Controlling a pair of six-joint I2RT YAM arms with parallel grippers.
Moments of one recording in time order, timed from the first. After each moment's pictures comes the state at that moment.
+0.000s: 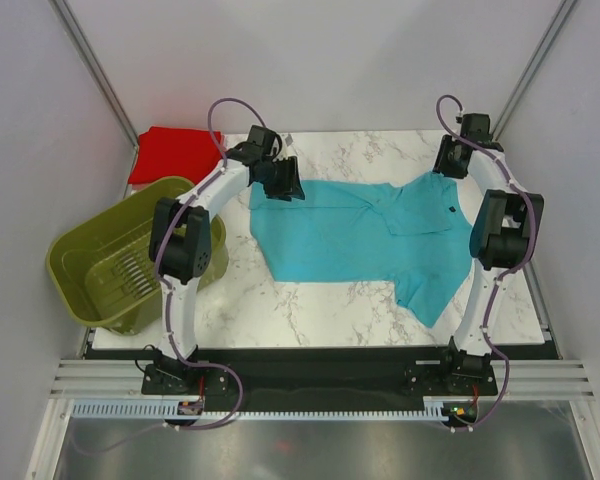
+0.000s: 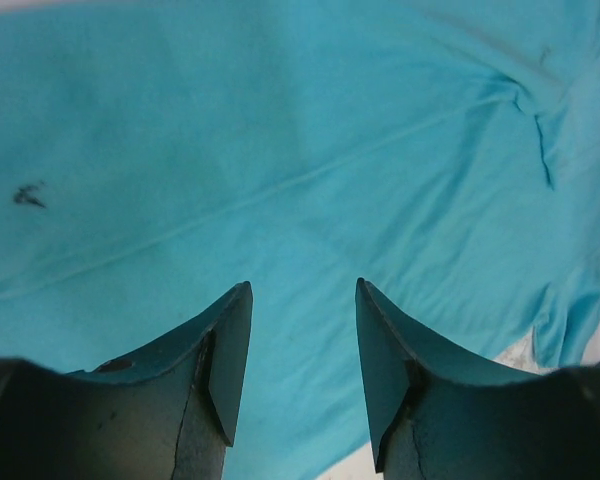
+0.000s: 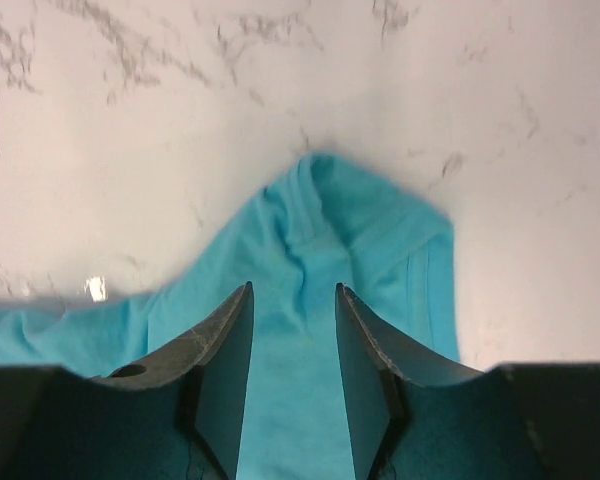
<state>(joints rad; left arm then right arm) -0.36 2.13 1.79 -0.58 0.37 -0.33 -0.14 2.18 1.81 -0.49 -0.06 0.17</state>
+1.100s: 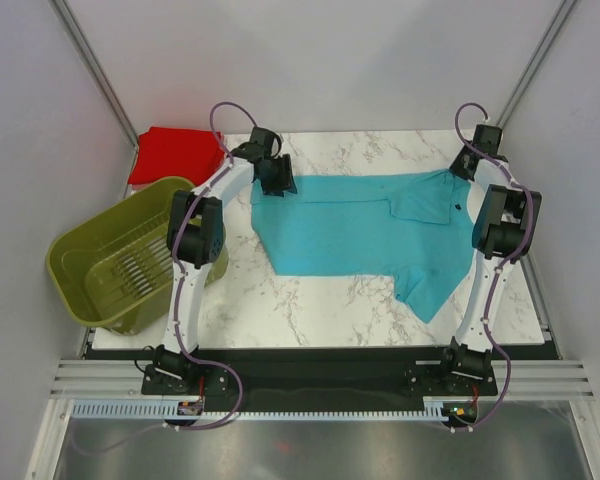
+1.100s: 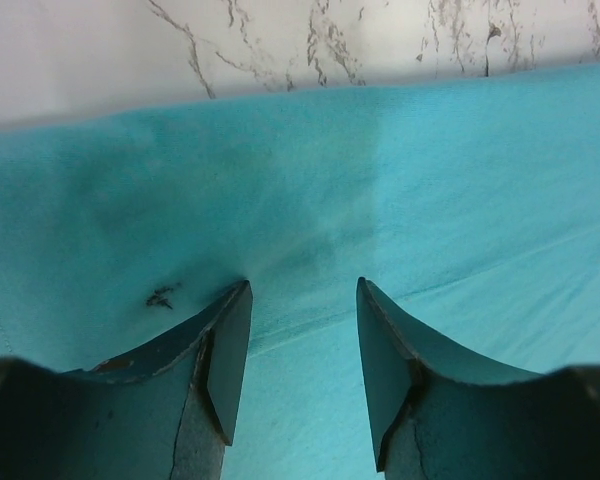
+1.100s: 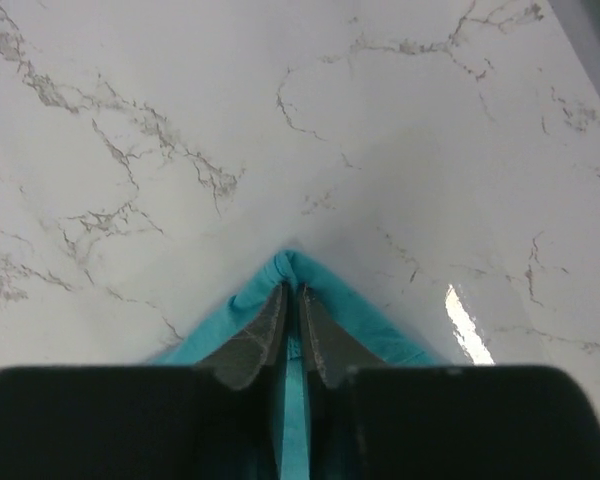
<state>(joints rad) -0.31 2.42 2.04 -0.57 0.23 -0.39 -0.24 2.43 1.94 -0.25 0.00 0.35</state>
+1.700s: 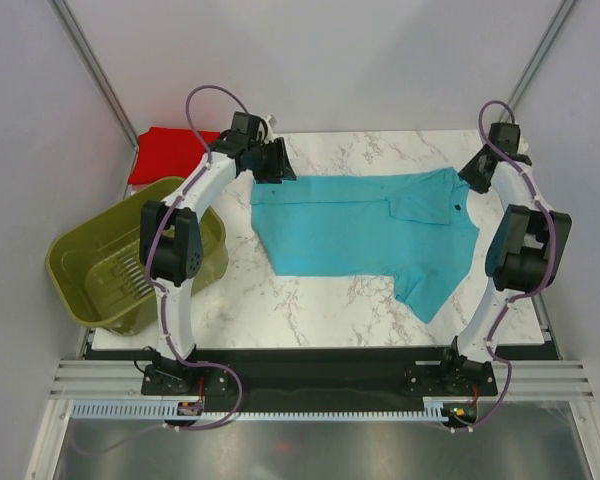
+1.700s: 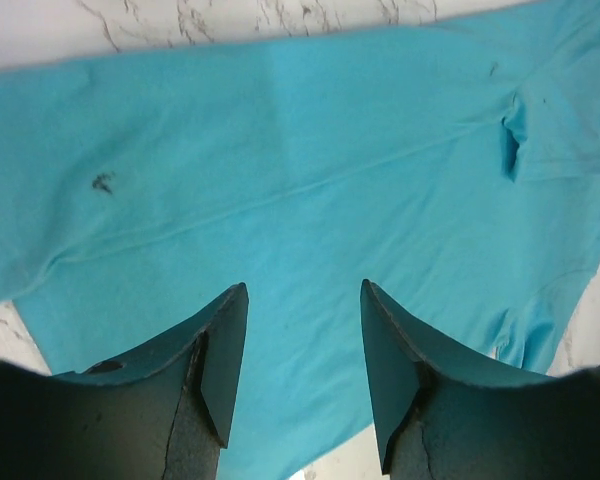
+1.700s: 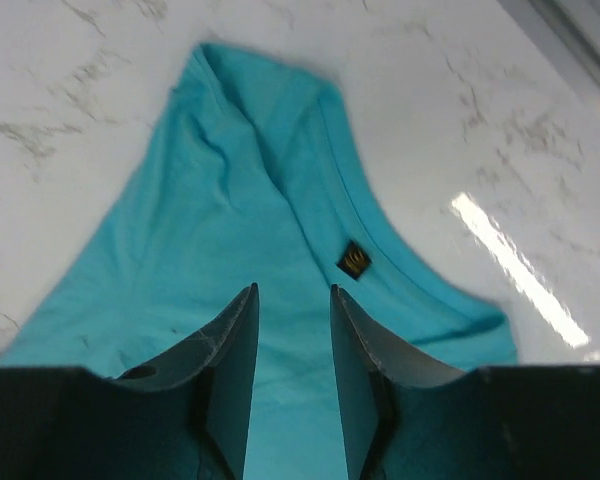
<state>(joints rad) -0.31 2.13 1.89 -0.57 0.34 -0.38 -0.25 2.00 1.64 -0.49 0.08 0.54</state>
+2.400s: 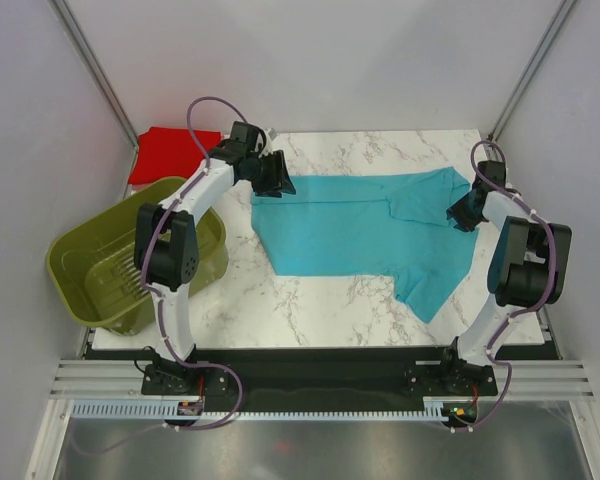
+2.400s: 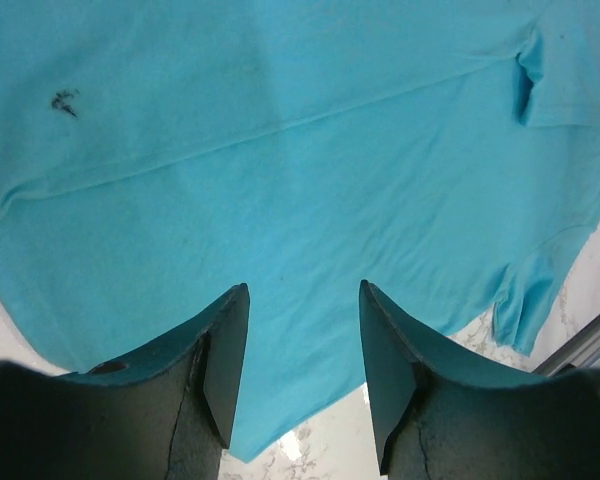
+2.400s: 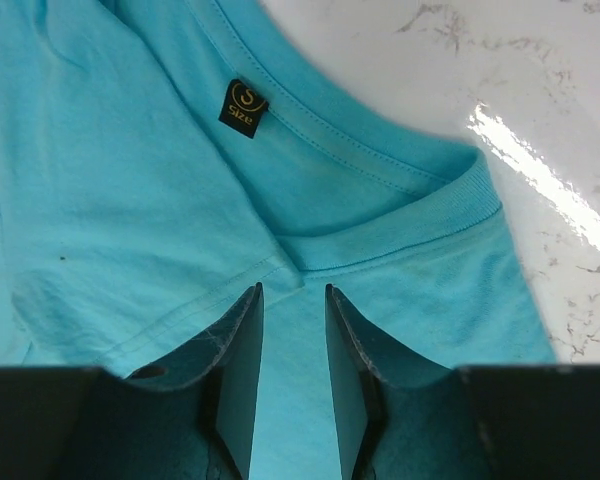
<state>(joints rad) -0.31 2.04 1.73 -0.59 0.40 -0.38 -0.24 1.84 1.22 -0.42 0.06 0.70</state>
